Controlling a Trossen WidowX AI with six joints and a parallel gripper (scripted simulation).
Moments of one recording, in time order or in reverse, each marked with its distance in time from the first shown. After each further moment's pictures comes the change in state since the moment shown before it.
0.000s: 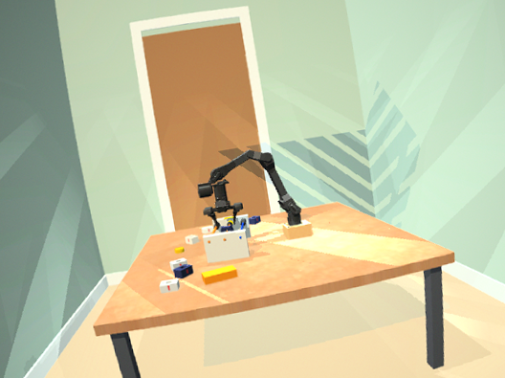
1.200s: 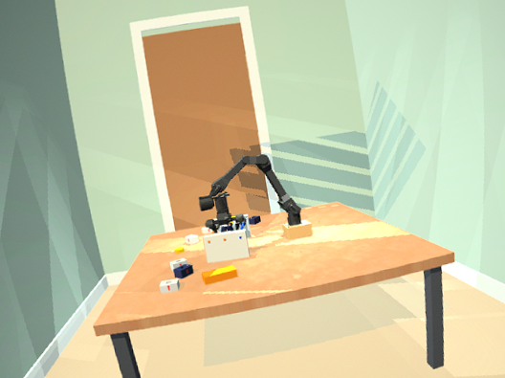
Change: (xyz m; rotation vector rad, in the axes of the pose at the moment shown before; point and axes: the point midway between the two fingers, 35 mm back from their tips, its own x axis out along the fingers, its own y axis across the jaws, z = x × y) arm 0.060 -0.001 -0.001 0.000 0.002 0.026
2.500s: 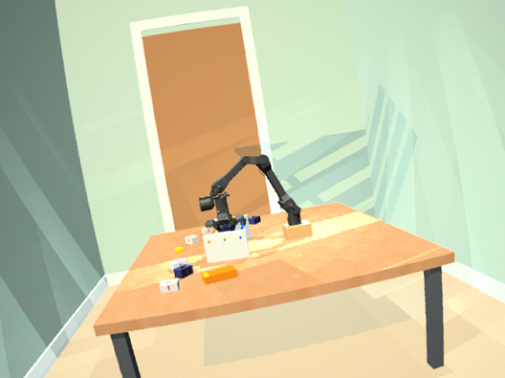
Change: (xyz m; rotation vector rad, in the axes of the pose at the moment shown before) arm 0.001 0.001 0.000 0.000 0.000 0.001
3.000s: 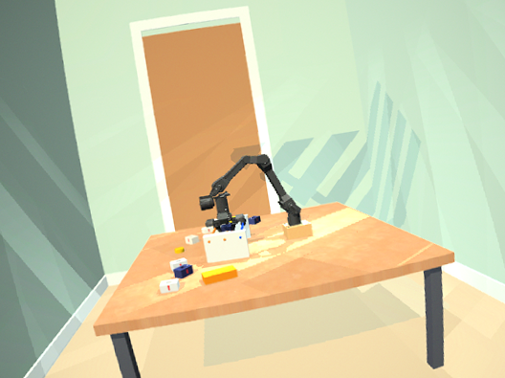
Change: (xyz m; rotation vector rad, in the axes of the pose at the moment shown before) arm -0.003 0.000 0.000 -0.001 -0.003 -0.009
